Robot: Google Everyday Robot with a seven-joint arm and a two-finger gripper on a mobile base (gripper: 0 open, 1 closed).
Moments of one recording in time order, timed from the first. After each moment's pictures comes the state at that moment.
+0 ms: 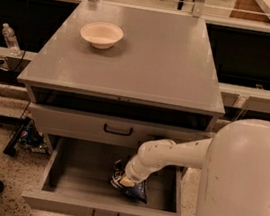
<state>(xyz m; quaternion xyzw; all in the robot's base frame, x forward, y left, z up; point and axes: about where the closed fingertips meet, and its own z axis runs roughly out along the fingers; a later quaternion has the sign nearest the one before) 0.529 0.003 0.416 -0.63 0.75 0.13 0.16</state>
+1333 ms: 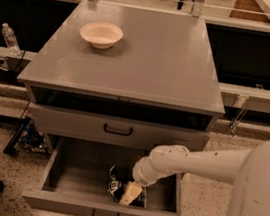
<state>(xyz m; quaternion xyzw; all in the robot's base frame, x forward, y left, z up) 0.518 -0.014 0.434 -0.62 0.75 0.14 0.19</state>
